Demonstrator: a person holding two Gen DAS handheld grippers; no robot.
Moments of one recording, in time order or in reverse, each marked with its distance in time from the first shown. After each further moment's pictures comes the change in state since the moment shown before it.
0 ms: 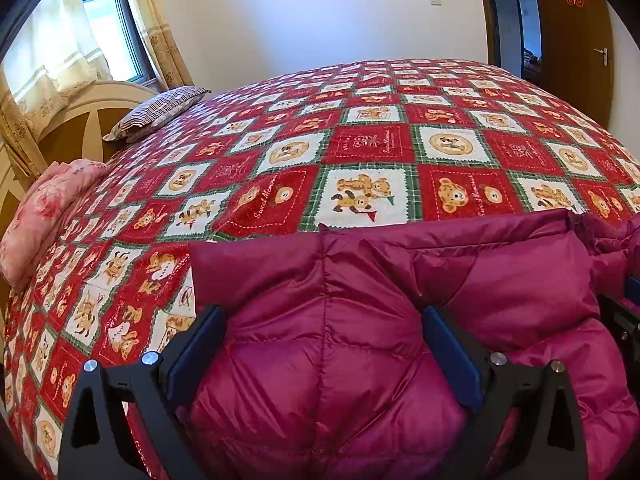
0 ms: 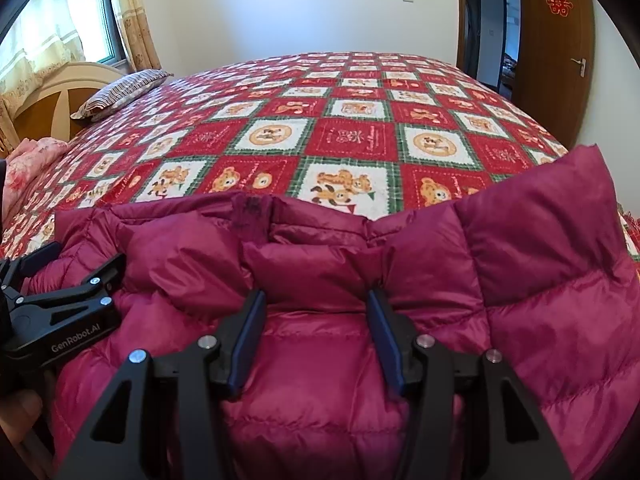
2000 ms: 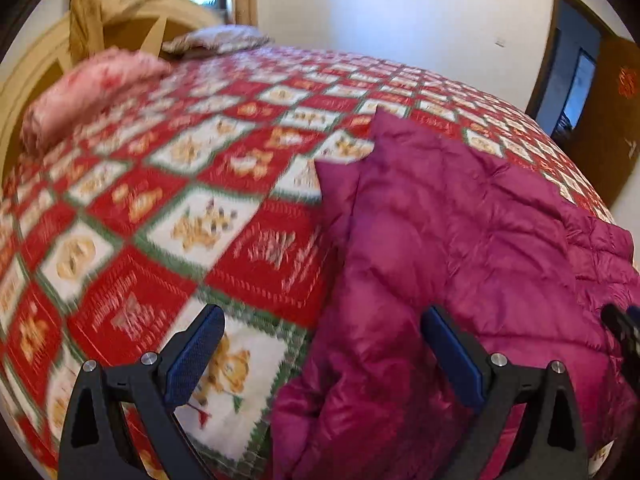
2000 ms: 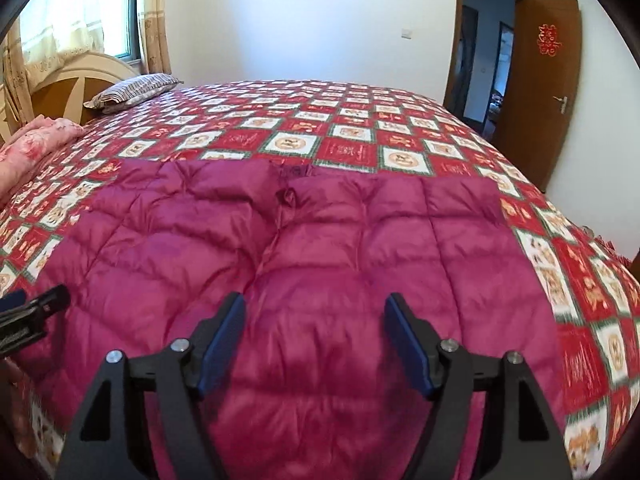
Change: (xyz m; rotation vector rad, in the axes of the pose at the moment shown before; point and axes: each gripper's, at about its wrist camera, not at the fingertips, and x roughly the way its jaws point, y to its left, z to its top) left arm -0.102 0.105 -0.123 -0.342 0.092 -0.086; right arm -0.099 0.034 -0.074 -0.074 -0.092 -0.097
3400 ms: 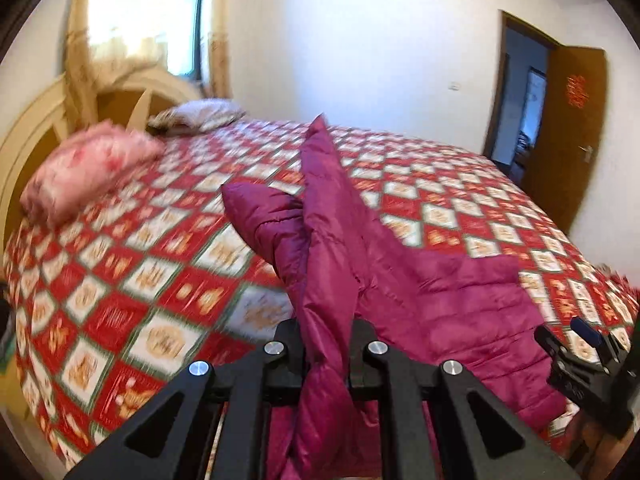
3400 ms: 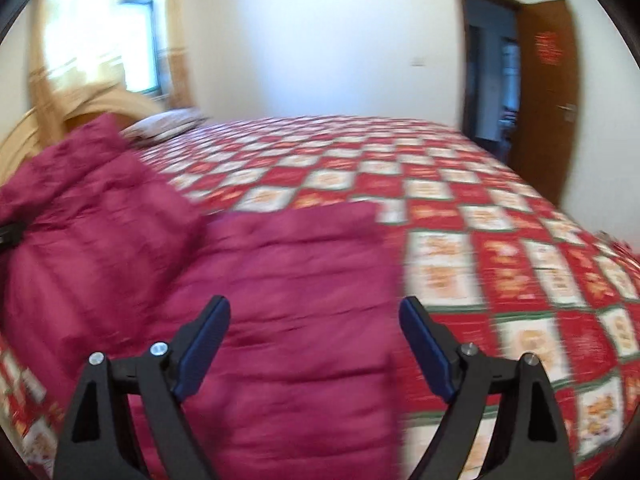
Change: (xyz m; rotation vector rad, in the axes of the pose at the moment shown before) left arm -0.147 0.021 0.036 0.153 -0.258 -0.101; right arm -0.061 0.008 -0.013 0.059 -0.144 0.055
